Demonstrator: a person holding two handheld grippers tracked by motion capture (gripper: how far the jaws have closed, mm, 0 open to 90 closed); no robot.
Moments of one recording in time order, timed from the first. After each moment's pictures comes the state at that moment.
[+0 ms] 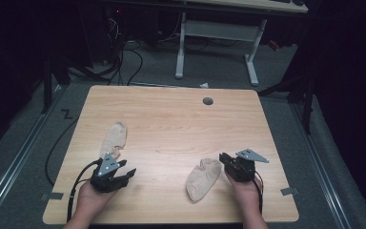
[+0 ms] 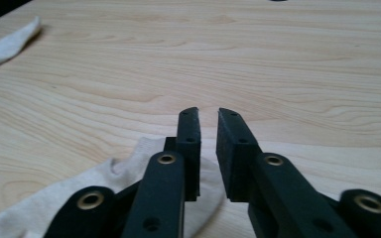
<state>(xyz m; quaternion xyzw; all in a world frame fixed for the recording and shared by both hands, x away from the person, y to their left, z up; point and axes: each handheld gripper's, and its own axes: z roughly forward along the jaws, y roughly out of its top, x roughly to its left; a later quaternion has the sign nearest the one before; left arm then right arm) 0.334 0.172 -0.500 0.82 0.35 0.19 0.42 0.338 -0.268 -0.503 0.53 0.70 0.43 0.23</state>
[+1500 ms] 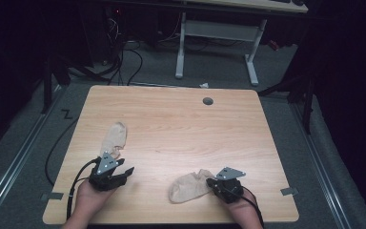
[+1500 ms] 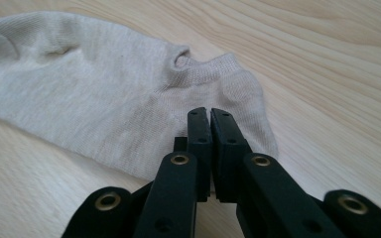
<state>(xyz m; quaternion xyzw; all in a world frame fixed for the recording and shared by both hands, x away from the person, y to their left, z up) 0.341 0.179 -0.501 0.81 0.36 0.20 0.41 0.297 -0.221 -0.521 0.40 0.84 0.33 0.16</state>
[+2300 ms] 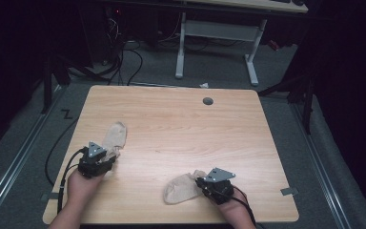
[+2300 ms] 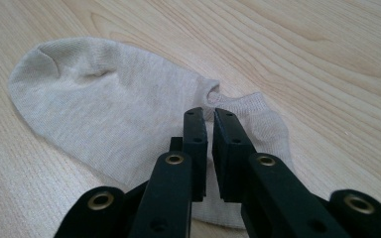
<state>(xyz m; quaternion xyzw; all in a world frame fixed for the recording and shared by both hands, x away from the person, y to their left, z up) 0.391 0.221 -0.532 0.79 0.46 0.22 0.34 0.296 -0.196 -0.514 0.35 0.85 0.35 0.18</state>
